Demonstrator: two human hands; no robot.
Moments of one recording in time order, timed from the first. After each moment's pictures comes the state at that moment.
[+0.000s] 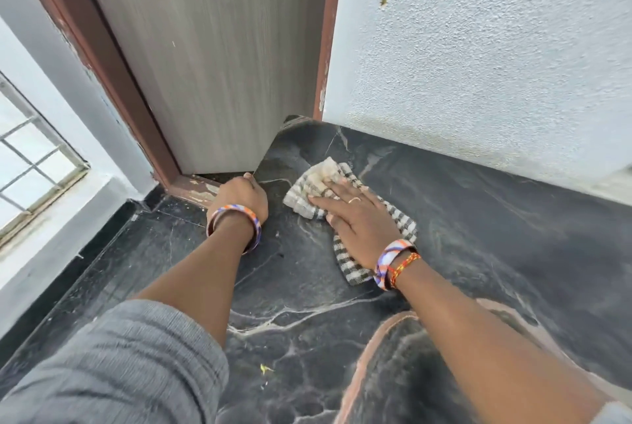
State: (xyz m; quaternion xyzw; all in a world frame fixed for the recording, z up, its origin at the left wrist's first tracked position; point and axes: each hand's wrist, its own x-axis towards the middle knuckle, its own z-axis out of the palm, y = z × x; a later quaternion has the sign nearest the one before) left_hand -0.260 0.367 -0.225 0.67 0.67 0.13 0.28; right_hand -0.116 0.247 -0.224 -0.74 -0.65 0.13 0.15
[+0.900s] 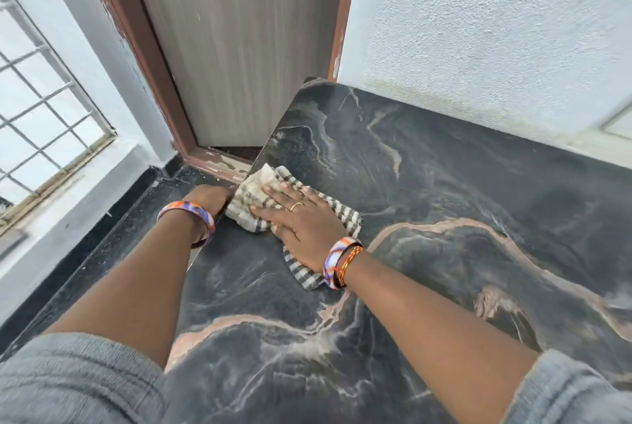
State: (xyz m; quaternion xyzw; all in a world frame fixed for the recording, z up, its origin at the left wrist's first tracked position) left_hand -0.390 0.304 -0.227 0.71 0.63 -0.05 0.32; right_hand -0.247 0.183 -0.223 -0.65 -0.74 0.16 0.09
